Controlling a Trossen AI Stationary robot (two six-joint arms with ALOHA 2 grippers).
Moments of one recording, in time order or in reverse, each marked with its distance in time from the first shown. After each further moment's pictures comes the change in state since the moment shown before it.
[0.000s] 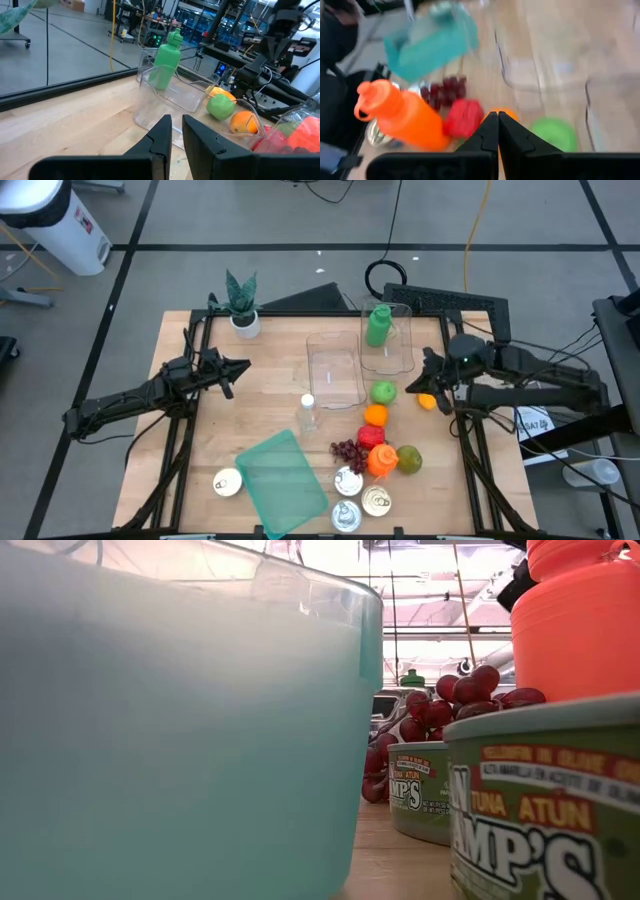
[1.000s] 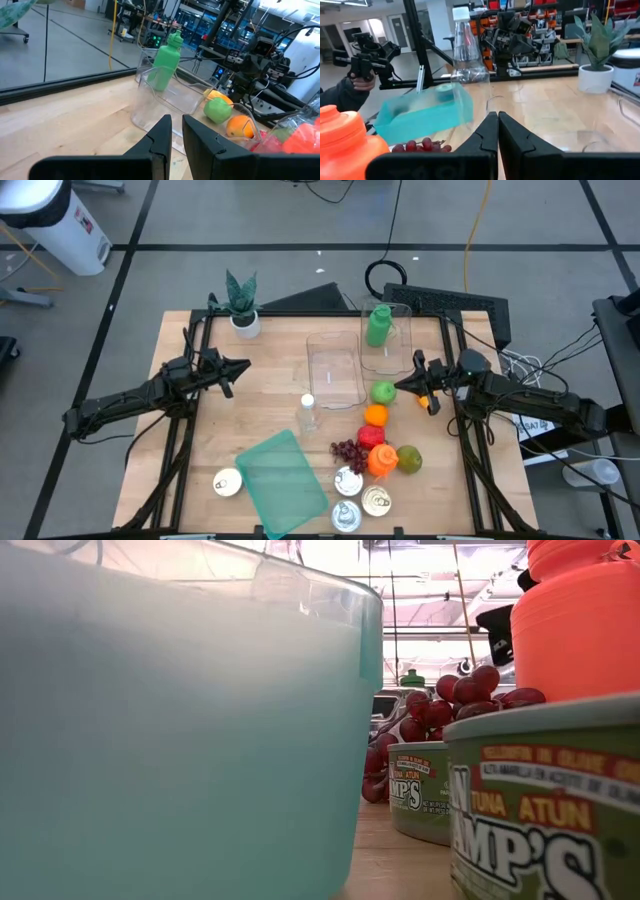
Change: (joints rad) left arm 0.000 0.000 0.000 0.005 -0.002 -0.046; right arm -0.218 -0.238 -0.681 1.112 -0.239 0.051
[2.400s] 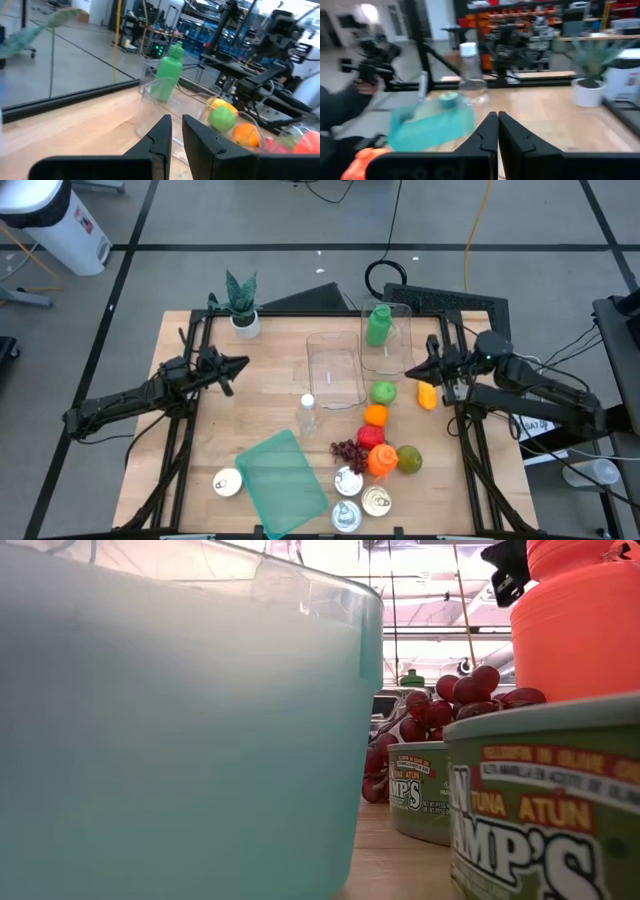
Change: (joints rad) left arm 0.000 0.000 0.000 0.044 -0.023 0.045; right arm 0.000 0.000 0.380 -0.455 -0.019 -0.047
